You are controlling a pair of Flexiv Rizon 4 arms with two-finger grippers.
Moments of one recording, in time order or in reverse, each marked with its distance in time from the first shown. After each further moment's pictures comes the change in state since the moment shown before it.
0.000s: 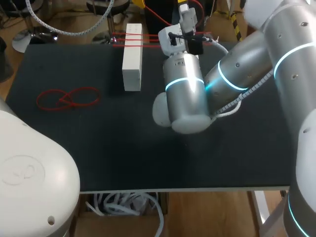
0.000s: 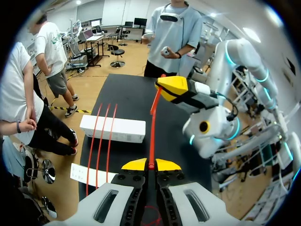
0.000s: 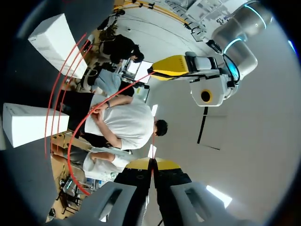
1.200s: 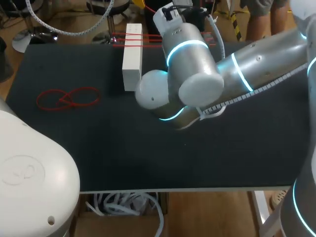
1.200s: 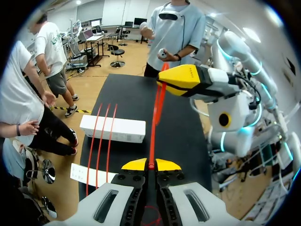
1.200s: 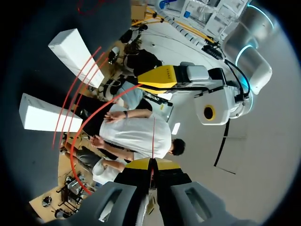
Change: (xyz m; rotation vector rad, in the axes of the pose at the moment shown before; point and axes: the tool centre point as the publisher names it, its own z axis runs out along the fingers) left arm 0.000 0.000 0.000 0.000 0.000 0.000; right arm -0.028 0.020 0.016 -0.181 0.268 -0.107
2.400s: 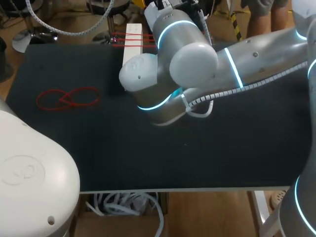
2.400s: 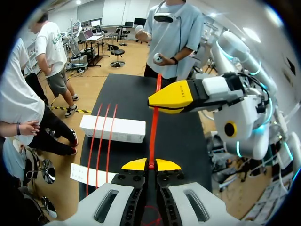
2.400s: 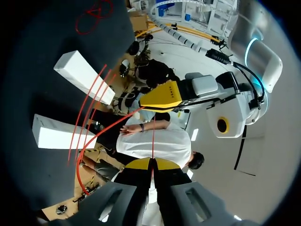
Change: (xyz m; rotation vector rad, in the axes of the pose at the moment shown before) left arm 0.000 0.000 0.000 0.000 0.000 0.000; right arm 0.010 0.029 0.011 -0.075 0.158 0.091
